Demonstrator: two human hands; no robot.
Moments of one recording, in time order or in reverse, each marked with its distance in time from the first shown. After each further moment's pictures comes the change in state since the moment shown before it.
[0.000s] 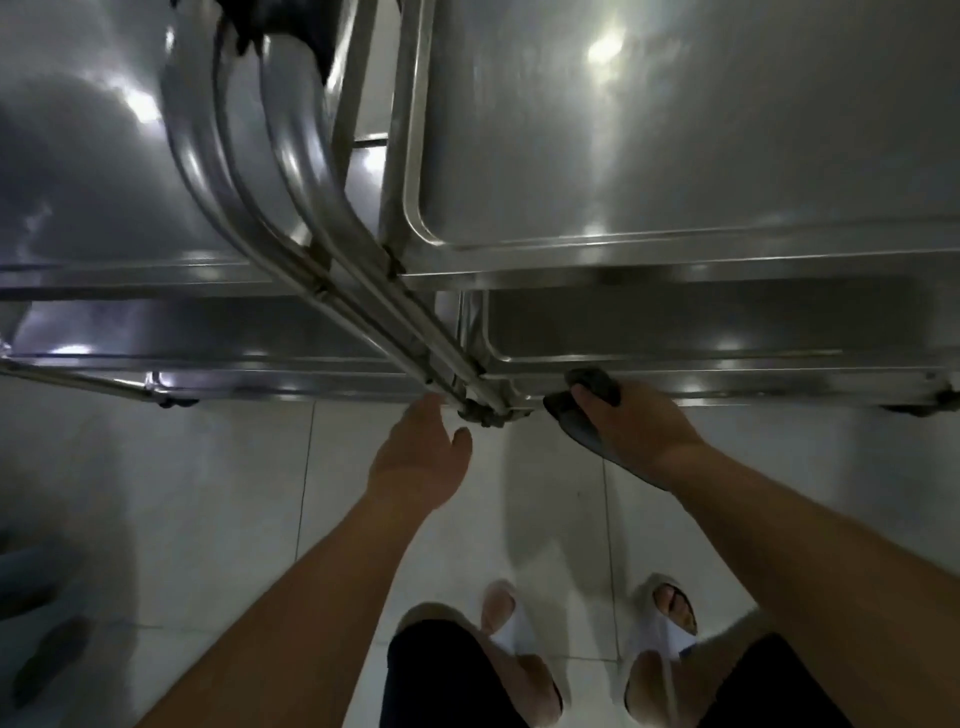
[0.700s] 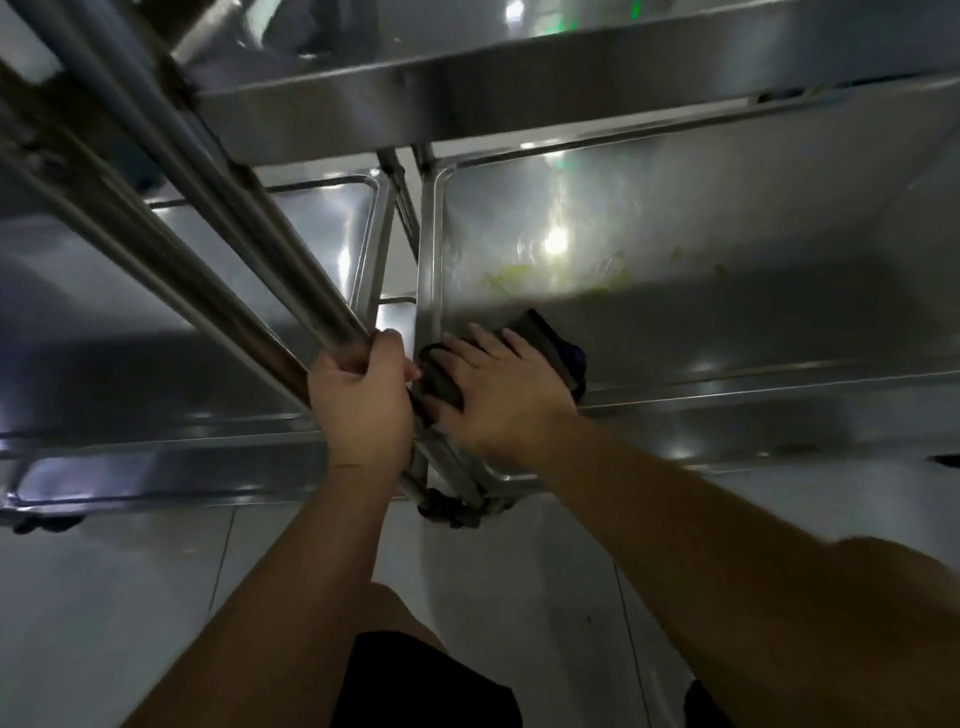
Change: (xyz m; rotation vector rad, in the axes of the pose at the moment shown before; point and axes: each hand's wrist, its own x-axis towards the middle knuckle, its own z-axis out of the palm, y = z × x) left_hand 0.142 0.035 0.049 -1.196 0.706 0.371; right_hand 0.169 -0.021 0.101 -0.629 0.241 -0.642
